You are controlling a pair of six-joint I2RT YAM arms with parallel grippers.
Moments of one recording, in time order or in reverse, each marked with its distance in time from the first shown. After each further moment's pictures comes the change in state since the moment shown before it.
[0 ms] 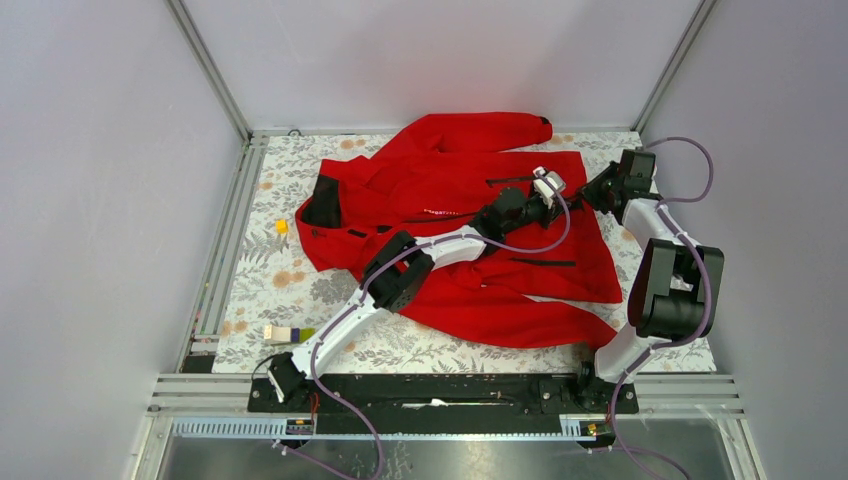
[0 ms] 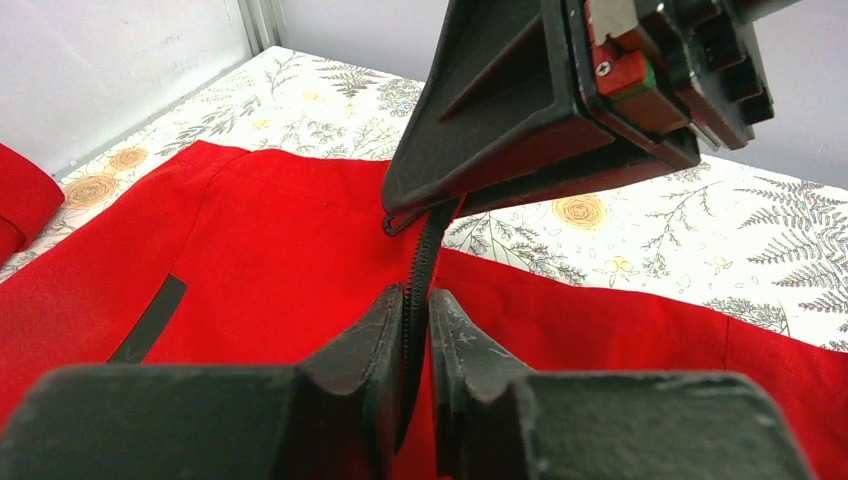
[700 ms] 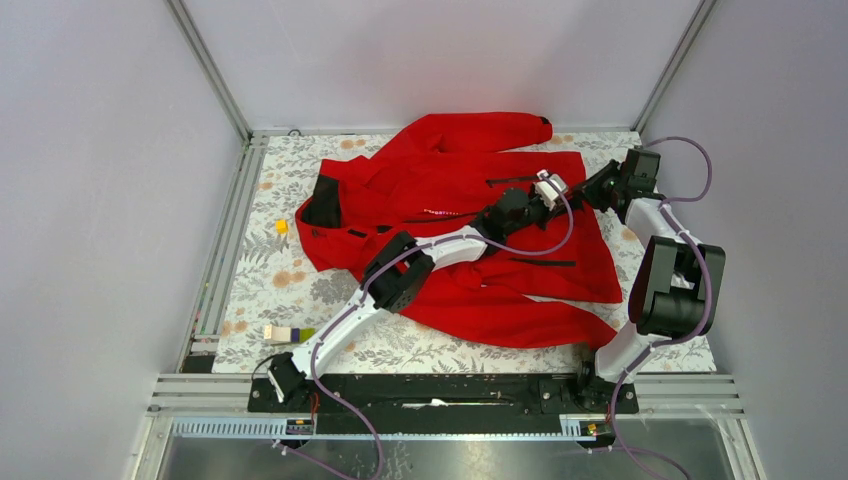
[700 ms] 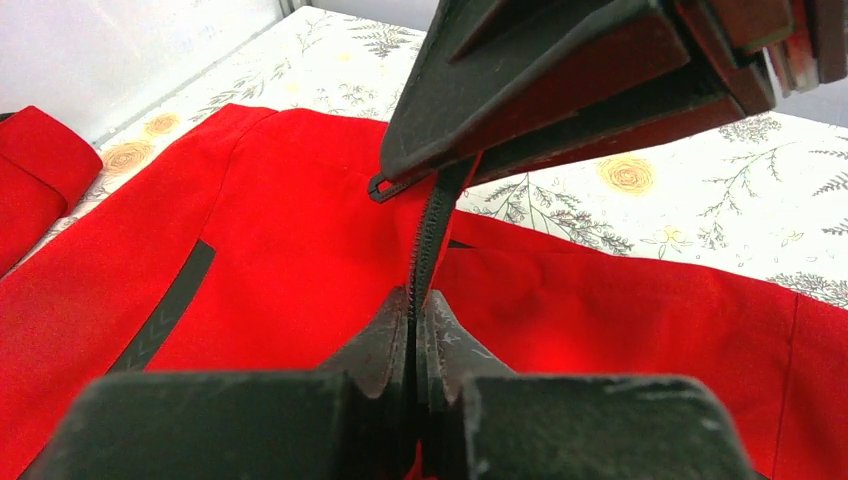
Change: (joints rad) left arm 0.000 -0.001 0.006 -0.081 -0.068 0.061; right arm -0.026 0.014 0.009 0.023 -0.141 0.011
